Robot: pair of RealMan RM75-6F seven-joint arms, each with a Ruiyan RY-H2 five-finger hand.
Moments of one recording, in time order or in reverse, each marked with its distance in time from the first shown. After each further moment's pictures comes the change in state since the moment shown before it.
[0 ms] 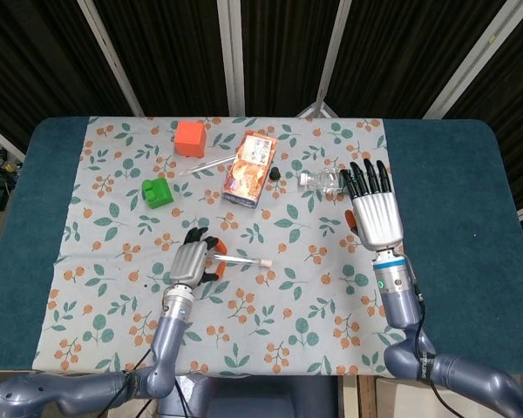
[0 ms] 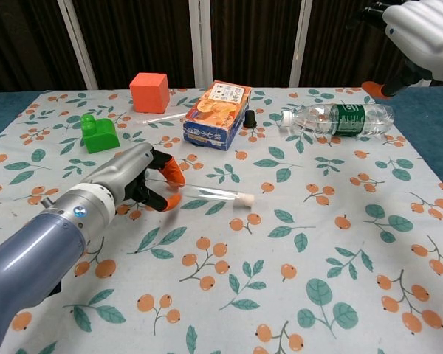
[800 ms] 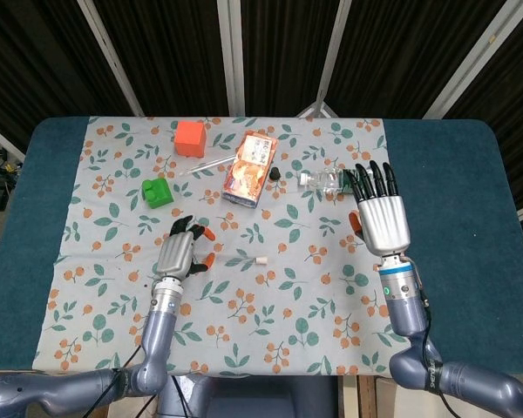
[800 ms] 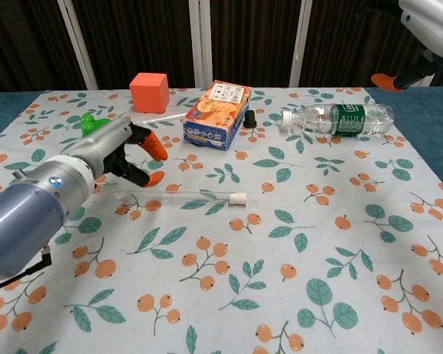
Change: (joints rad) left arm 0.022 0.086 -0.078 -0.149 -0.047 0.042 0.076; right arm -0.031 0.056 -0.001 -0.108 -0.005 0.042 -0.017
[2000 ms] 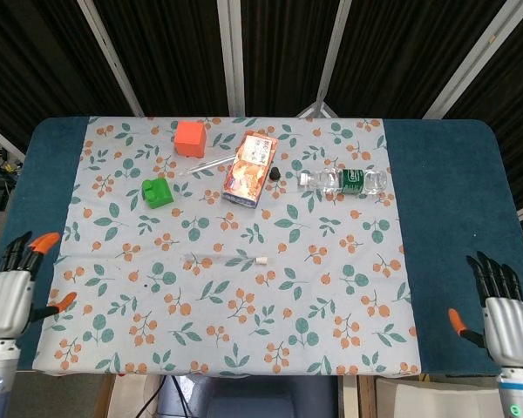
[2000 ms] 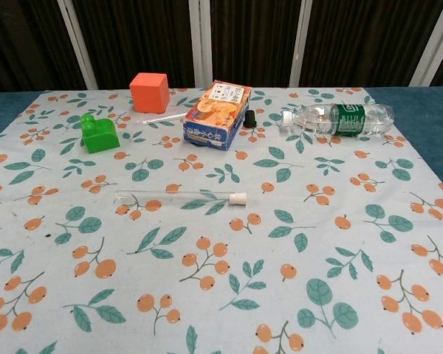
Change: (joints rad) left arm 0.519 0.794 0.353 -0.423 0.537 0.370 -0.301; right arm -0.541 0.450 -0.342 -0.299 -0.201 0.247 0.519
